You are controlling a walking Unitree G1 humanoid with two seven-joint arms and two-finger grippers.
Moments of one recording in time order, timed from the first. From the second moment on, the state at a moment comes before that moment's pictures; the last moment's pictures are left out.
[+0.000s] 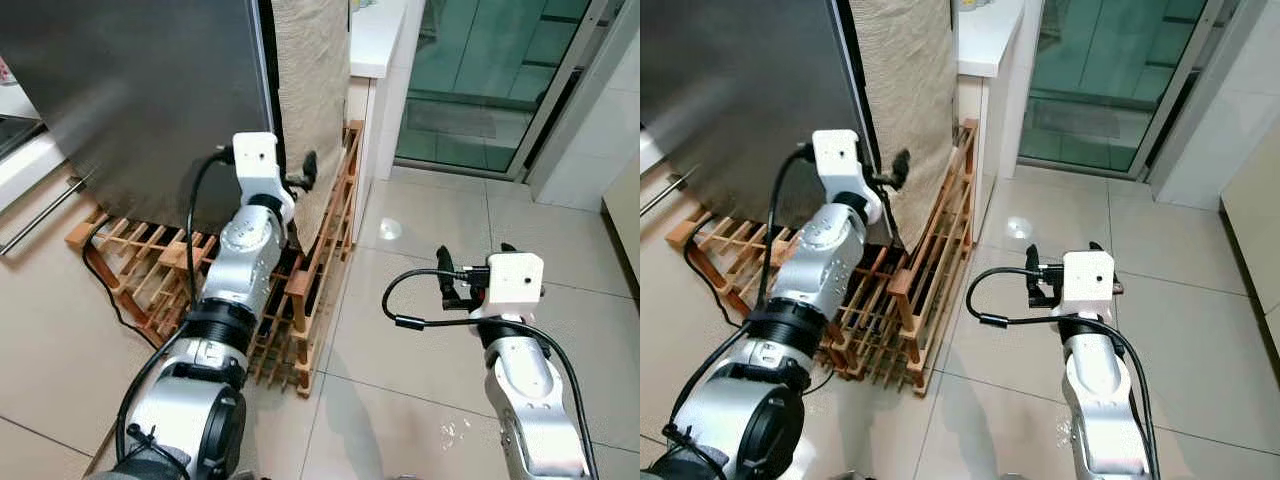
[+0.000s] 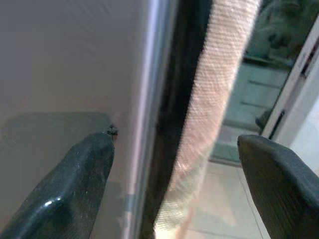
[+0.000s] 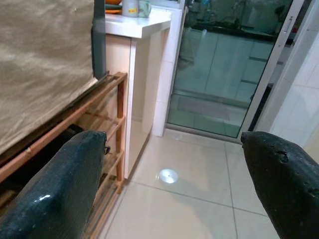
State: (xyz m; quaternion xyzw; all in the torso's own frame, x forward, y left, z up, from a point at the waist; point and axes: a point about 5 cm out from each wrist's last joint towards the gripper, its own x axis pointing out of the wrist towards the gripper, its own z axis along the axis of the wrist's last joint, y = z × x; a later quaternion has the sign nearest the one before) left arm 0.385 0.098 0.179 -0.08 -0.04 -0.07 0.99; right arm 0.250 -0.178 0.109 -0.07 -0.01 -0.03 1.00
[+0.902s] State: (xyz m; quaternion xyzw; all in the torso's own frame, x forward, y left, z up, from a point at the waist) left arm 0.389 0.035 0.191 -0.11 -0.05 -0.17 0.98; right arm 0.257 -0.177 0.114 -0.07 -0.01 -0.02 1.00
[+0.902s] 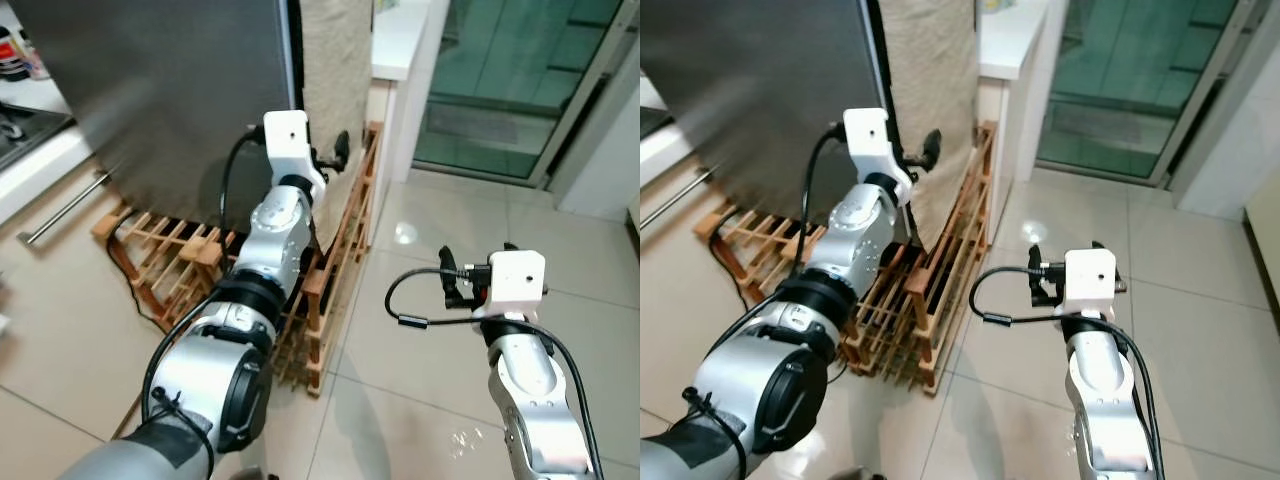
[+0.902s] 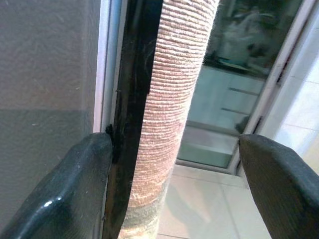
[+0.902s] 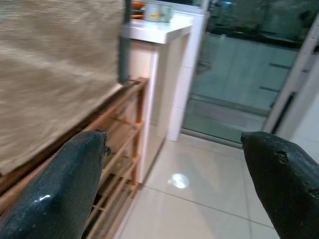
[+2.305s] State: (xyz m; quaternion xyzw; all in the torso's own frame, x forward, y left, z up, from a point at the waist) left arm 0.355 0.185 0.197 -0.12 -0.10 -0.02 0.99; right arm 0.316 -0.159 0.134 -0.02 -0.03 0.05 1.00
